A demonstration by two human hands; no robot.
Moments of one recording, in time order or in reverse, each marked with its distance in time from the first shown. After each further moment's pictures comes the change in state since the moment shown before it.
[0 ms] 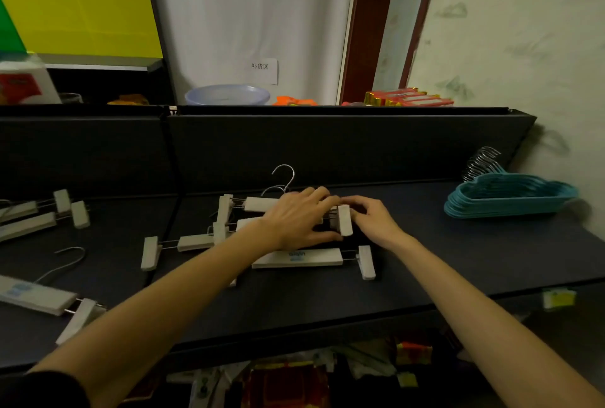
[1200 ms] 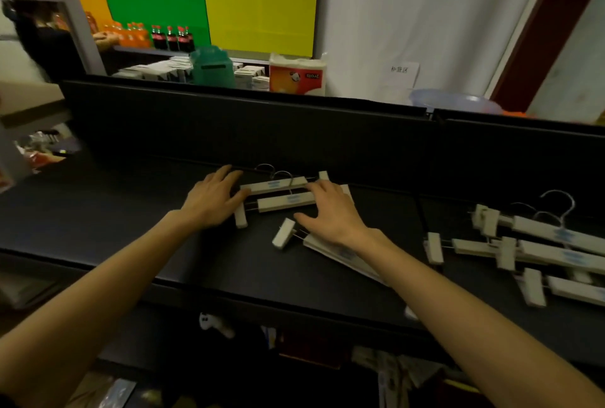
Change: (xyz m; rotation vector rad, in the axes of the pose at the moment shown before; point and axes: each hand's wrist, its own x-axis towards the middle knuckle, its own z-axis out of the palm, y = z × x) left_hand -0.513 -0.354 -0.066 -0.178 -0.137 -1.031; right_hand 0.000 -0.294 0.478 -0.640 -0.238 -0.474
